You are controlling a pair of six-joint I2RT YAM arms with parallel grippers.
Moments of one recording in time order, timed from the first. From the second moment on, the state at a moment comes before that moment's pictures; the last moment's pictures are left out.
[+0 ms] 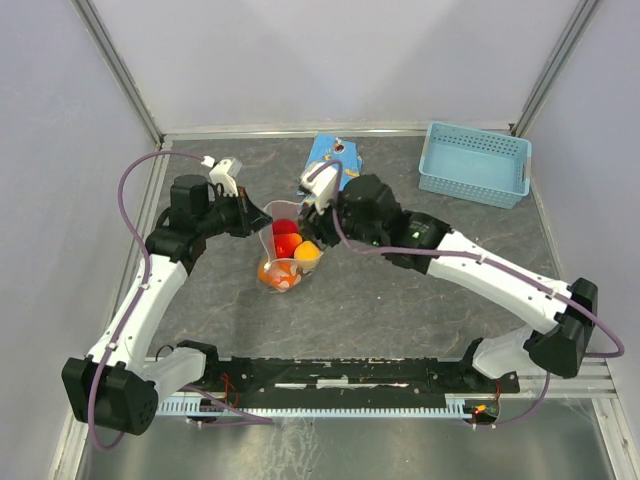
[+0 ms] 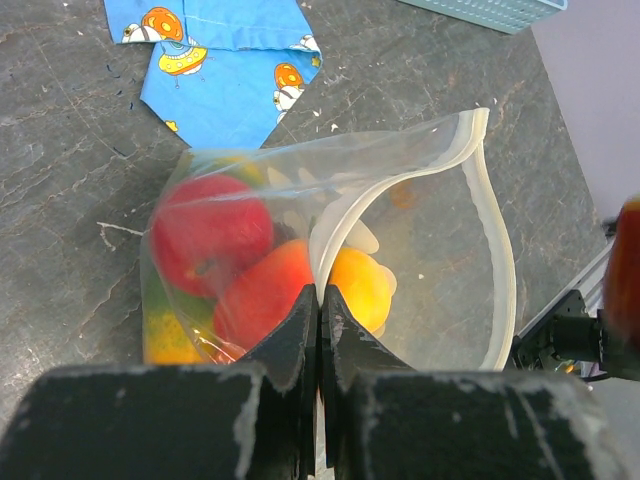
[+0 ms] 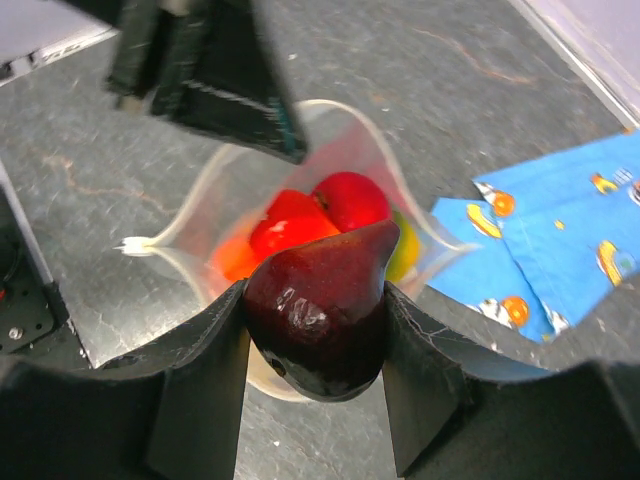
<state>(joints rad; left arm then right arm) -0.19 1.07 0.97 -0.42 0.51 -0.30 0.94 1.40 1.38 -0.34 -0.01 -0.04</state>
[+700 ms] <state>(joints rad) -0.19 1.07 0.97 -0.41 0.52 -0.30 1.09 1.69 1.41 -0.27 0.28 -0.31</state>
